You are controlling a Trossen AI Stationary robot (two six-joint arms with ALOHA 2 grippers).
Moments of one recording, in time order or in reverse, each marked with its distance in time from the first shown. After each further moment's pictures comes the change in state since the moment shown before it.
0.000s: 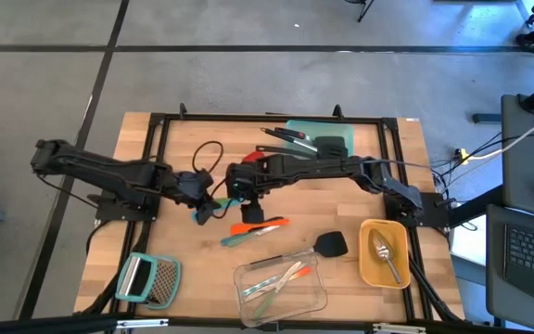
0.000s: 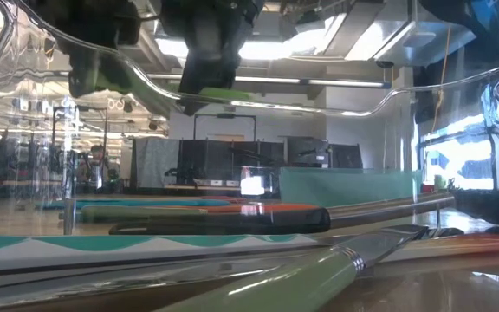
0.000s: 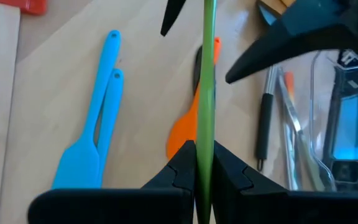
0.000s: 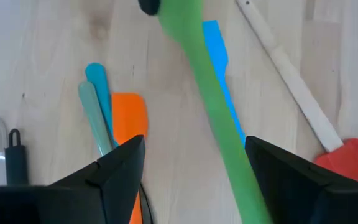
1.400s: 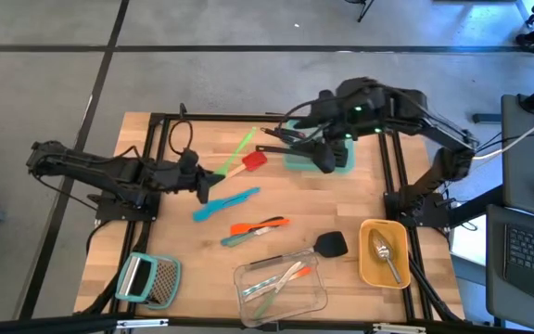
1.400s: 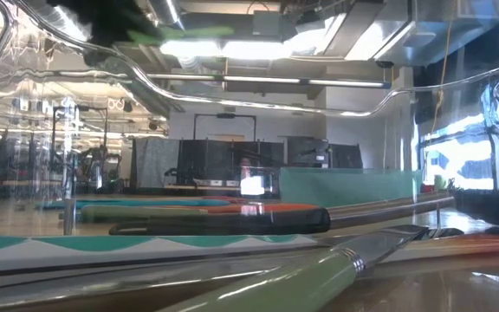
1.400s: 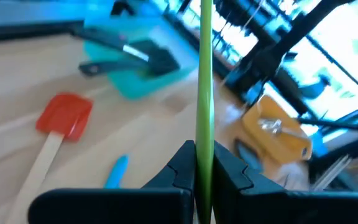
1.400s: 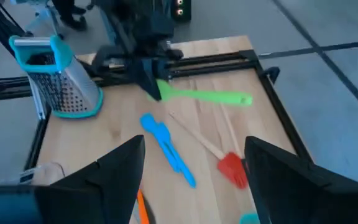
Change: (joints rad) left arm -0.014 -0.144 -0.002 0.225 -0.379 -0.033; right arm -0.124 -0.690 -0.056 -0.112 0.037 0.132
